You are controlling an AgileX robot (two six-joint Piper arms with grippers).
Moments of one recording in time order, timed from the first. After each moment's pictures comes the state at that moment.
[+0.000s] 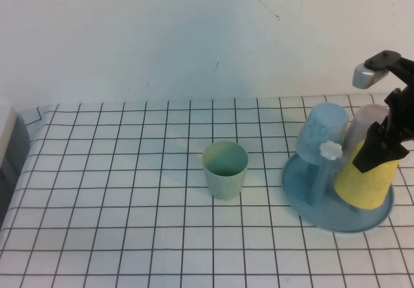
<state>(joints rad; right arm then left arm) 0.07 1.86 -1.47 0.44 1.22 -0.86 -0.04 0.13 -0.33 -0.22 0.51 0.09</state>
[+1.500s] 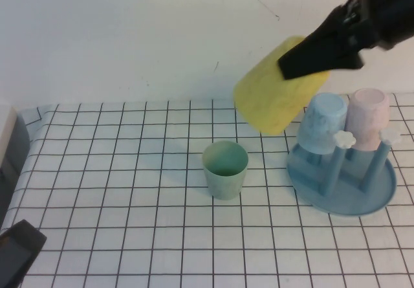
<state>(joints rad) 0.23 1.66 -1.70 0.86 1.30 -0.78 -0.04 0.13 -0.33 -1.47 0.62 0.34</state>
